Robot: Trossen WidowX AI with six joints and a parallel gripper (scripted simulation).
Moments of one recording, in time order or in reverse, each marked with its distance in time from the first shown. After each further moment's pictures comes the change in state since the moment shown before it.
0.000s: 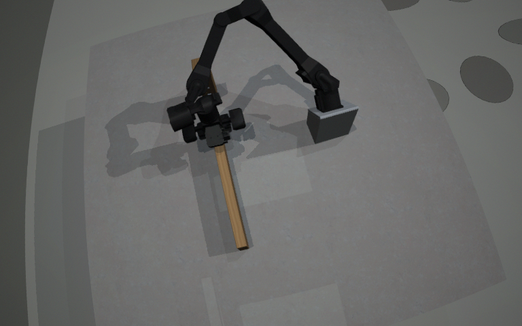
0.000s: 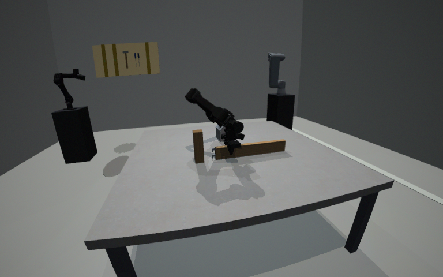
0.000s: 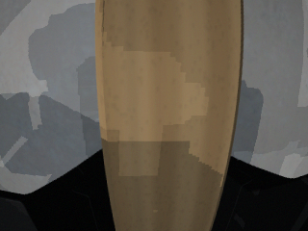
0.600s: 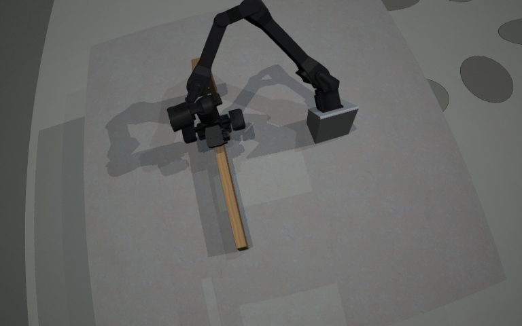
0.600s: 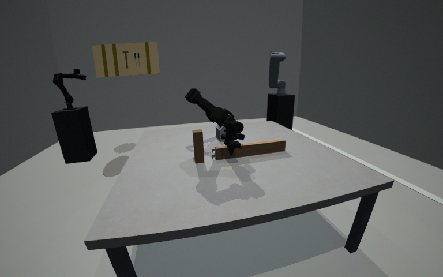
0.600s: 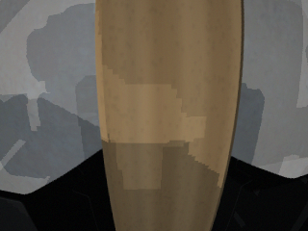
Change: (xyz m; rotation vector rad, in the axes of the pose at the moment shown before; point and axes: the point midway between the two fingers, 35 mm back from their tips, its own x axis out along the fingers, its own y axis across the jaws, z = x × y) arm 0.002 -0.001 0.001 0.002 -0.003 -0.003
